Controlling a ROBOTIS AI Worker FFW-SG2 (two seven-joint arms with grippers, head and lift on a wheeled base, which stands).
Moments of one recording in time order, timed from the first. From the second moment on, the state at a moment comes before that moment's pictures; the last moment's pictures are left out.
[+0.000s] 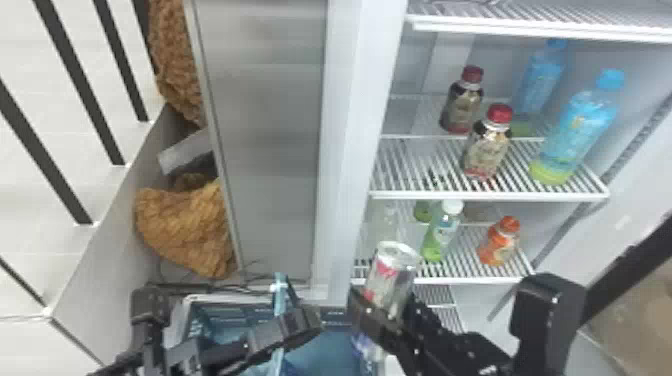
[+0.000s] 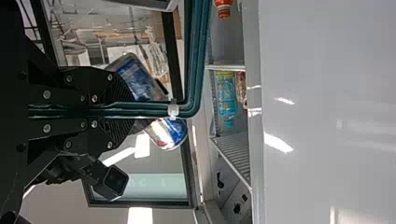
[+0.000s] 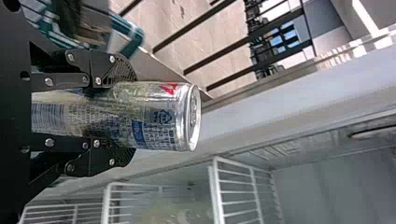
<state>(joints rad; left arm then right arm) 0.21 0.12 0.15 -1.73 1.17 1.32 -0.80 0.70 -0.23 0.11 -2.65 -0.48 0.78 -0.04</state>
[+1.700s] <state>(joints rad) 0.23 0.12 0.16 -1.73 1.16 1.32 -0.80 0.95 -0.14 -0.18 -2.48 -0.37 0.20 0.20</state>
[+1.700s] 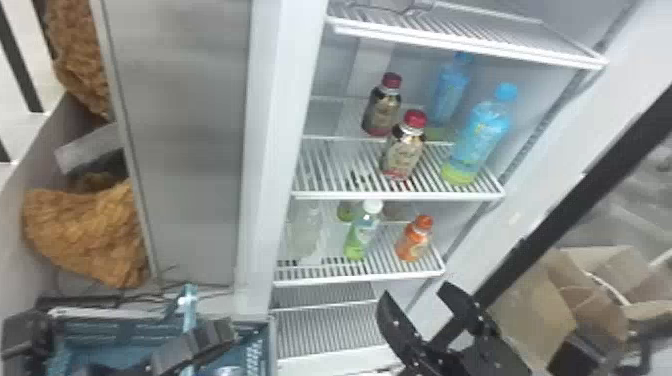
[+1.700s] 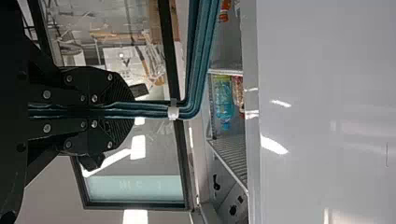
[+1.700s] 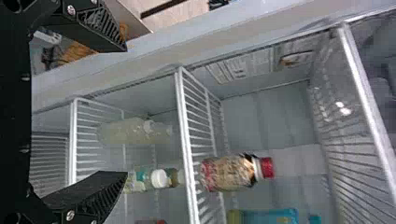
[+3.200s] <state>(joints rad) 0.22 0.12 0.16 -1.73 1.16 1.32 -0.80 1.14 -0.10 -0.22 -2.42 -0.33 -0.11 0.24</state>
